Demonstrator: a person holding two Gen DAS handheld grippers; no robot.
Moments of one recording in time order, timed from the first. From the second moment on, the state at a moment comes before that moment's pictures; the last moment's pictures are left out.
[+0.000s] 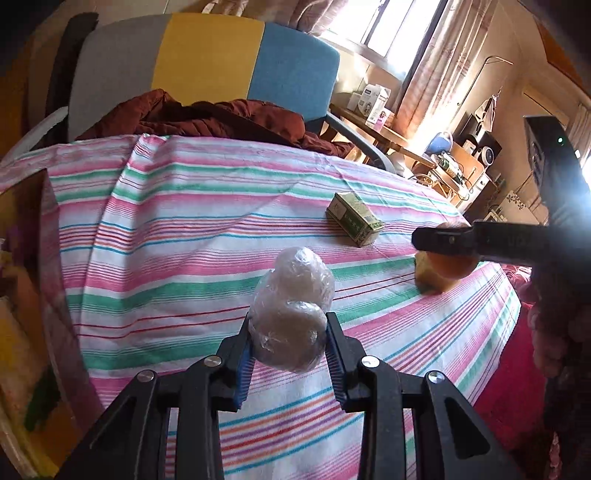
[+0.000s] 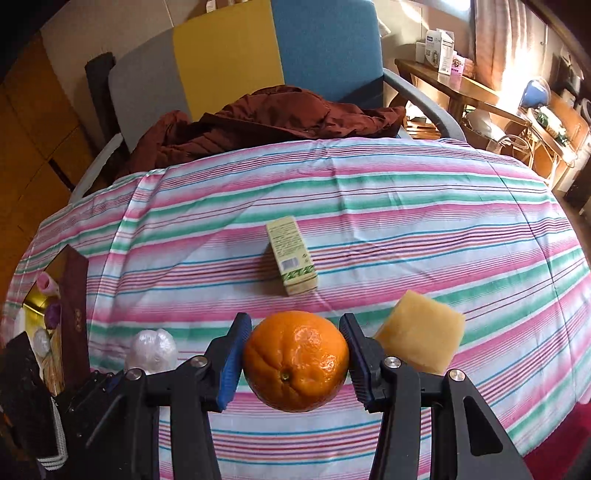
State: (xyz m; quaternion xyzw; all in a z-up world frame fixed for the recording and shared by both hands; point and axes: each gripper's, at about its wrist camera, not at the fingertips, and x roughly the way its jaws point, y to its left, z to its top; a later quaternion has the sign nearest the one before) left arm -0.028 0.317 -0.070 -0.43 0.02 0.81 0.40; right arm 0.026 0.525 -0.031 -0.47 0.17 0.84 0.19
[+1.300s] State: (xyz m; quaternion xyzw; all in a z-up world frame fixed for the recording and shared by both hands) left arm -0.056 0.043 -0.005 -0.37 -0.11 0.89 0.22; right arm -0.049 0.275 -0.021 -0.46 0.12 0.88 -0.01
